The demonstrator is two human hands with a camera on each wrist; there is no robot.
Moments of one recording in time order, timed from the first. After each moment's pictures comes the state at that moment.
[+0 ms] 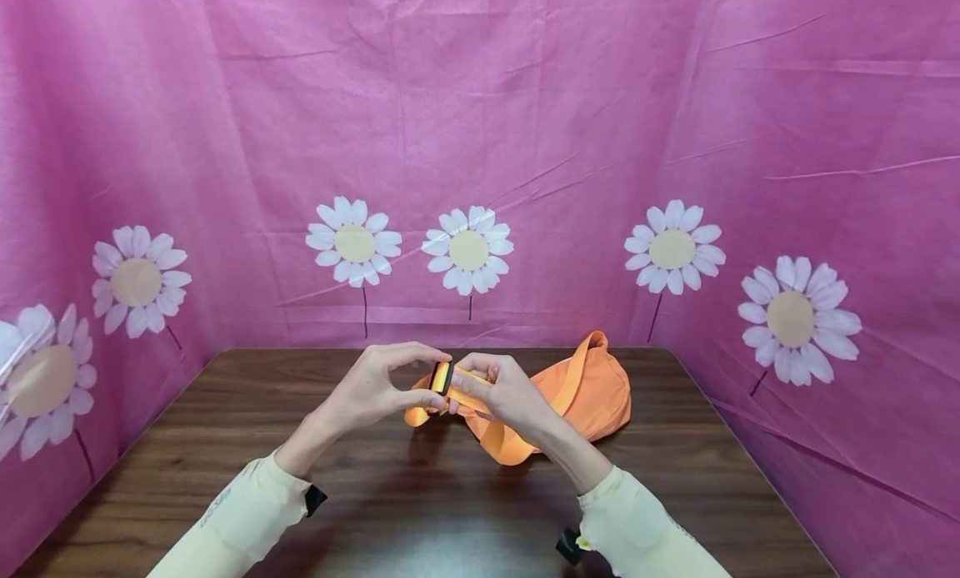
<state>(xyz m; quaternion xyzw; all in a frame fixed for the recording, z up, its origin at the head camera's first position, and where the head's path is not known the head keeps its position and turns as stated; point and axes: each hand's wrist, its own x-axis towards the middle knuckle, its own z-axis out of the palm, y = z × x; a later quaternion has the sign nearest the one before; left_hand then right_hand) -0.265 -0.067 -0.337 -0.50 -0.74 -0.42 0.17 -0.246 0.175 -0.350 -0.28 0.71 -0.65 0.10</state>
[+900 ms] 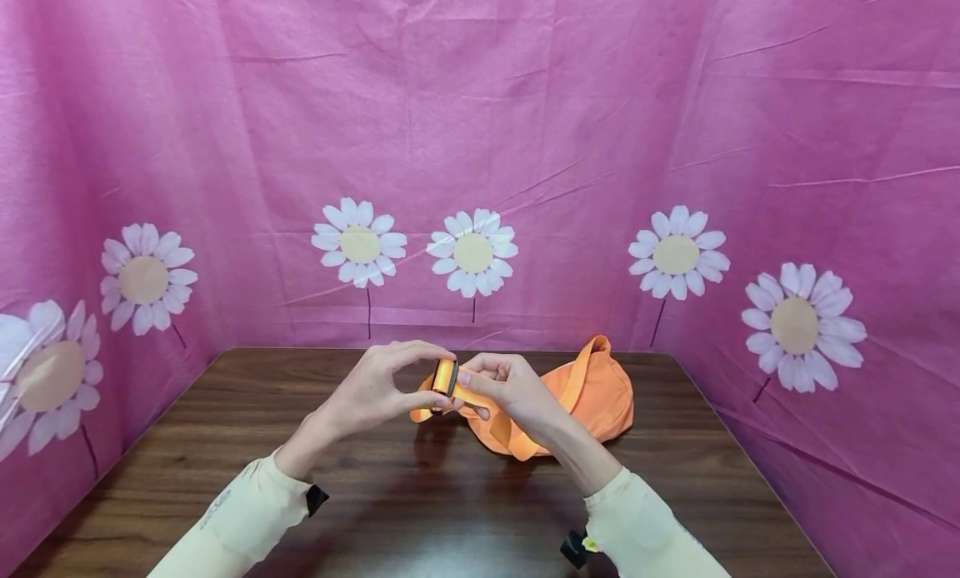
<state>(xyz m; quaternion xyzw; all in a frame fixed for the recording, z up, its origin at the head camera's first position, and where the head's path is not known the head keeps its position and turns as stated) -0.258 -0.068 -0.329 -0.52 -0.73 -0.38 0.22 -0.249 0.182 -0.347 -0.30 0.67 -0.67 0.11</state>
